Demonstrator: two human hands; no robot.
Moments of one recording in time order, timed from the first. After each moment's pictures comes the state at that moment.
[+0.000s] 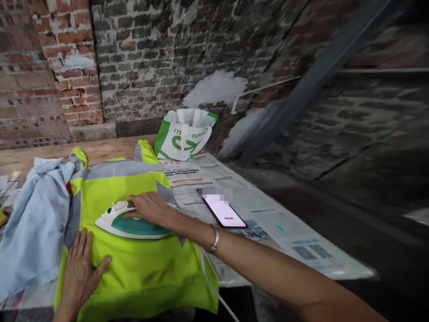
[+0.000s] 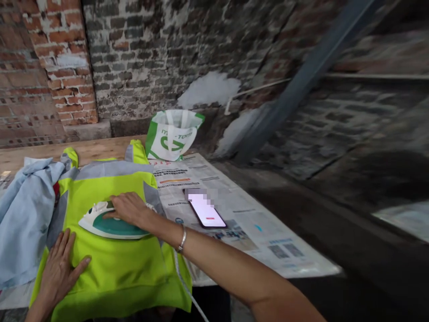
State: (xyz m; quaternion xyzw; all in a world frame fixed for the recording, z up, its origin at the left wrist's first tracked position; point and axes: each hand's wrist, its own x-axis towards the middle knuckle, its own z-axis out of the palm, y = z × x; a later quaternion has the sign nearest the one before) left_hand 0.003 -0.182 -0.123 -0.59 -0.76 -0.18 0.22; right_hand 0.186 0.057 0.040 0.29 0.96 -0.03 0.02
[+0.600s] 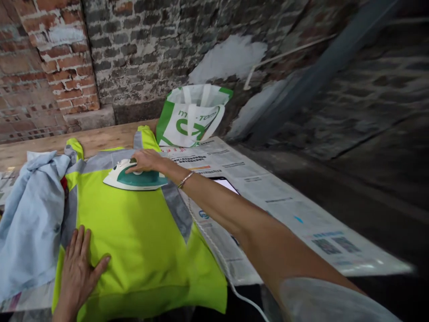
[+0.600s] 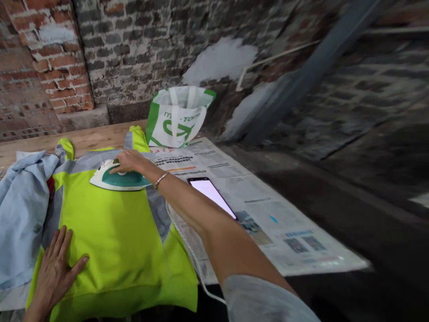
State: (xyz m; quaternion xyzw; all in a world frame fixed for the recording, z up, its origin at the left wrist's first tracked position) left_hand 0.010 -0.184 -0.104 -0.60 -0.76 -0.16 0.19; right_hand 0.146 0.209 0.038 0.31 0.95 -0.03 -0.01
